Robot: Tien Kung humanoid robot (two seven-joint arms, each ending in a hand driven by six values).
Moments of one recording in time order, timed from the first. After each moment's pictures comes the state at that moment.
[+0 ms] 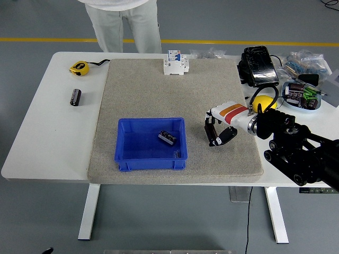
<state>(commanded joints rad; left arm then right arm) -0.17 0.10 -0.48 -0.22 0.33 0.34 0.08 0.84 -0.17 0.46 0.72 -1.99 -0.10 0.17</state>
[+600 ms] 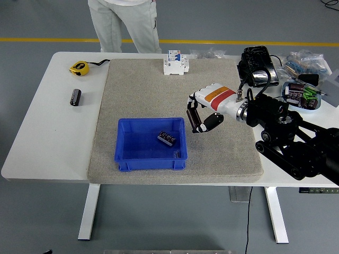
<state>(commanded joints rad) -0.16 0.10 -0.49 -0.22 0.34 0.34 0.09 0.87 -0.18 0.47 0.96 -2.02 -0.10 0.13</state>
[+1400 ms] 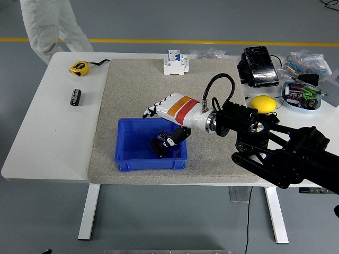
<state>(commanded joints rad) -0.16 0.10 -0.49 -0.22 0.35 0.35 0.09 0.93 -0.13 0.35 1.08 -1.97 -0.12 0.11</state>
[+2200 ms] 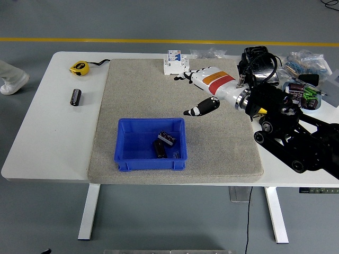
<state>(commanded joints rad) -0.16 0.10 -0.48 -0.22 0.33 0.35 0.08 0.86 -0.22 0.56 0.98 -1.79 -0.16 0.10</state>
